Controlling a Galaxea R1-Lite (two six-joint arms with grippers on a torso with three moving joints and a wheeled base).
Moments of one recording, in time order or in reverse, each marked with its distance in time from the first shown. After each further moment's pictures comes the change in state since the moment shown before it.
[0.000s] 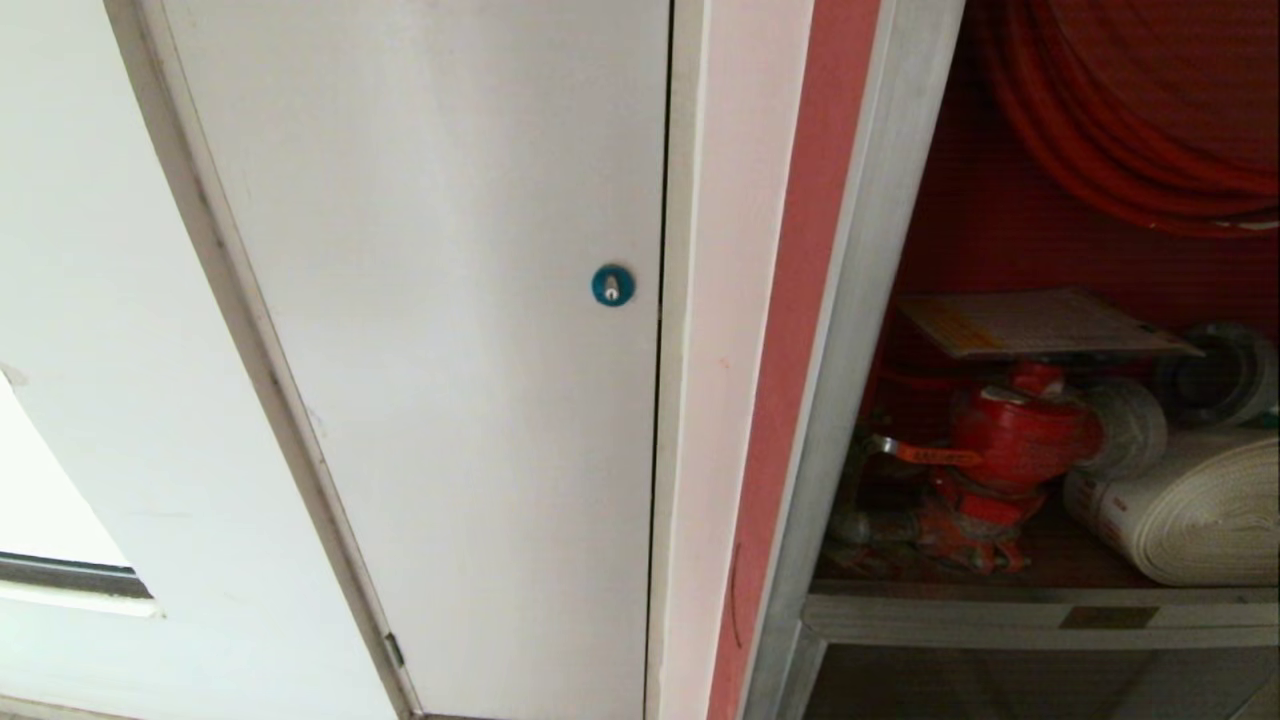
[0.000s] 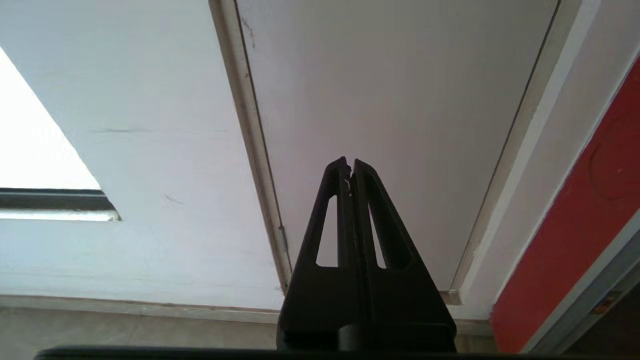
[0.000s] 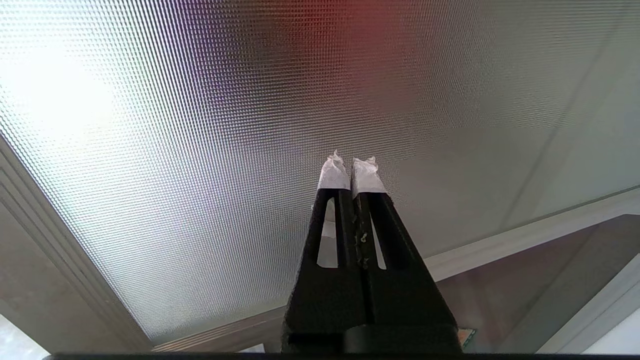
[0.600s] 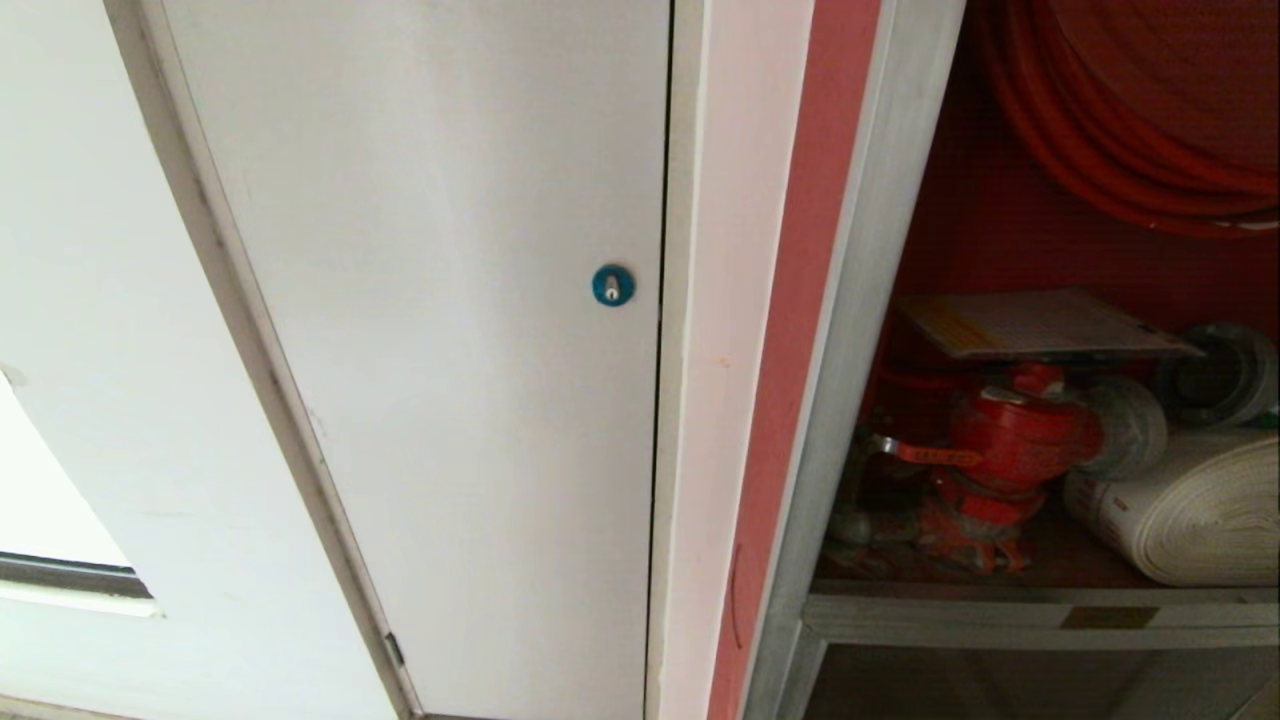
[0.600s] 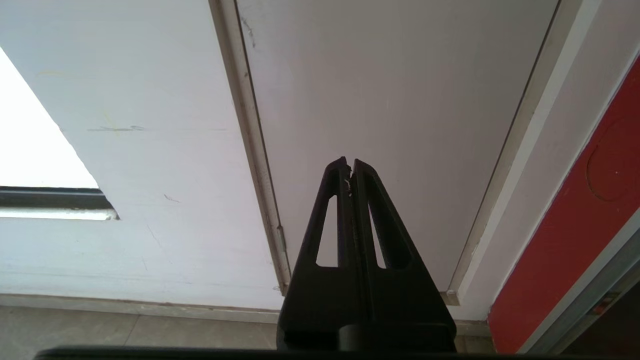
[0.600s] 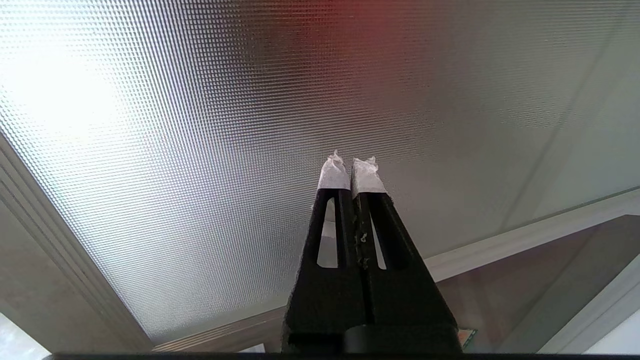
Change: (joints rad) left arm 0.000 0.000 -0.001 0.000 0.000 -0.006; right arm 0.001 0.000 0.000 0.000 0.000 0.000
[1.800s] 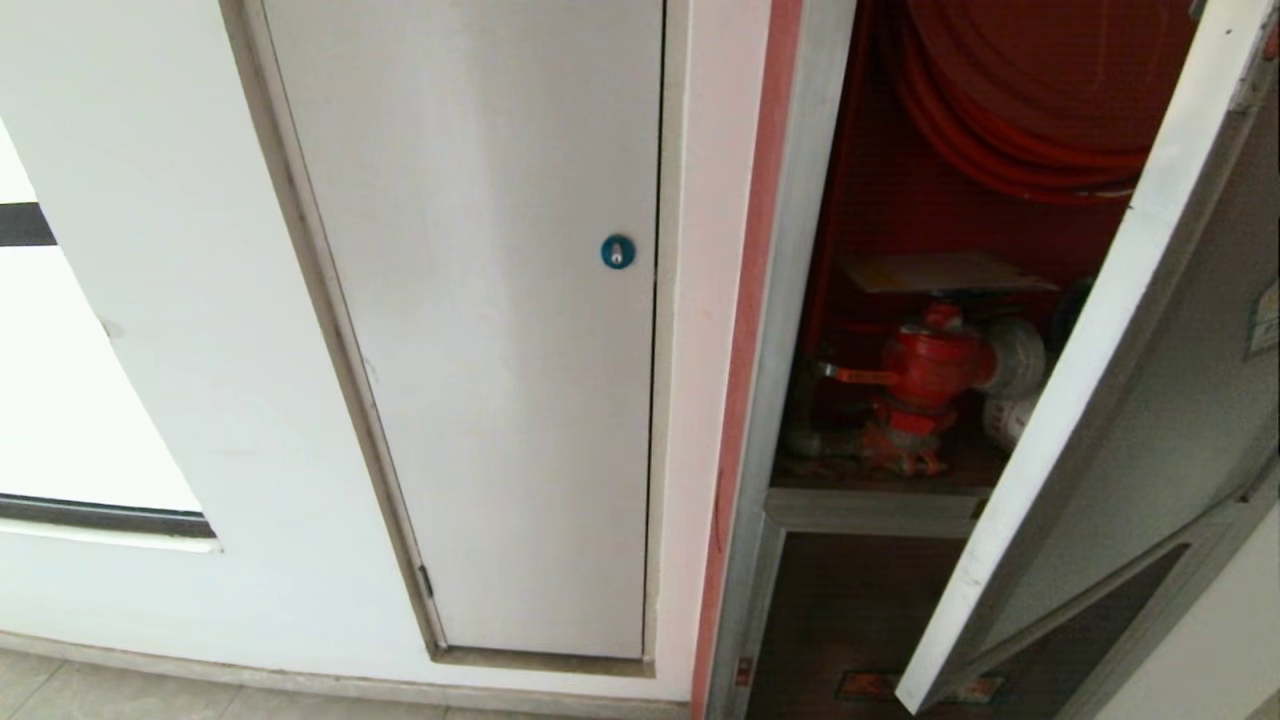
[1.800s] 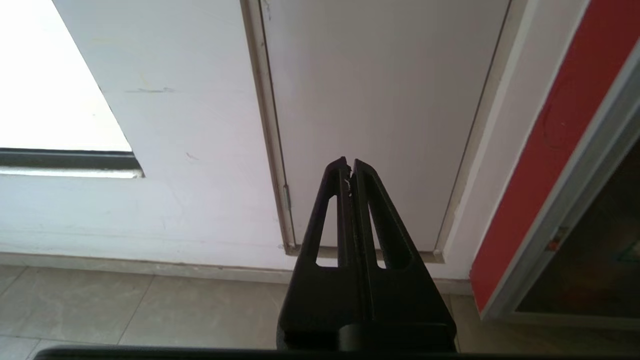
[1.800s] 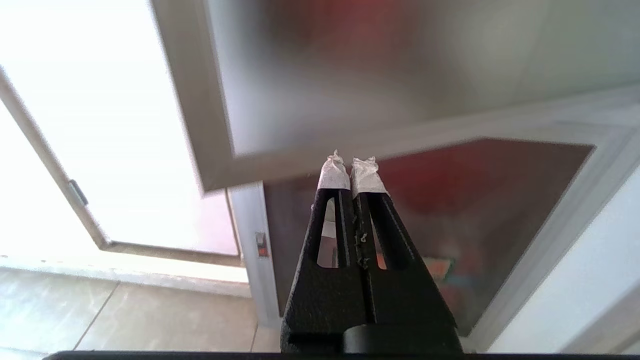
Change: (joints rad) left arm 0.000 0.000 0.000 0.000 0.001 -0.011; right arm 0.000 0.000 0.000 0.000 0.000 0.000
